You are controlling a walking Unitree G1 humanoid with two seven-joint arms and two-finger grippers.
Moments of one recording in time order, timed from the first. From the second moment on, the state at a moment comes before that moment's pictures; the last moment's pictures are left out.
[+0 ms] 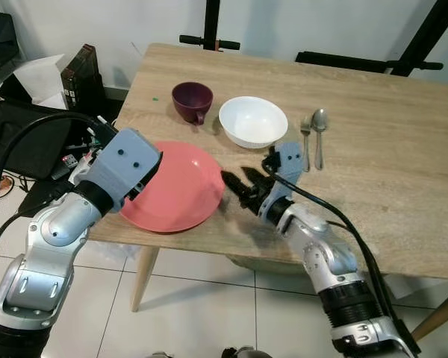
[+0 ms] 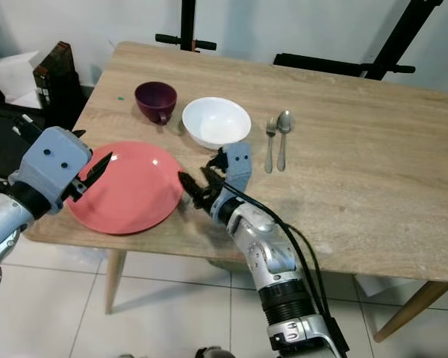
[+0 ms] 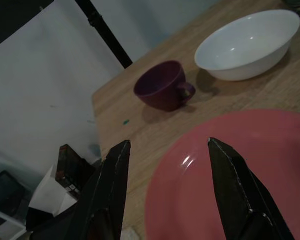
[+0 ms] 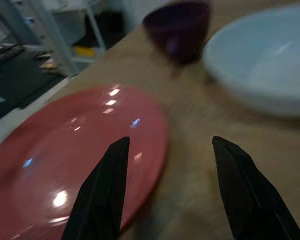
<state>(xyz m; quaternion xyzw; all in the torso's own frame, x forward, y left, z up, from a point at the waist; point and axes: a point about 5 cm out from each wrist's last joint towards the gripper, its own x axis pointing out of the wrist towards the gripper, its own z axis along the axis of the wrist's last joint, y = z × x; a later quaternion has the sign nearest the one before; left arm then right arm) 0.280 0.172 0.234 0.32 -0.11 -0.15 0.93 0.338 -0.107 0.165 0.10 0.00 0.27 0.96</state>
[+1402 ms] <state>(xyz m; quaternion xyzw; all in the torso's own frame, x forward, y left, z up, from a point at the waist) 0.282 0.190 0.216 0.28 -0.04 -0.12 0.95 0.307 -0.027 0.124 -0.17 0.01 0.46 0.87</state>
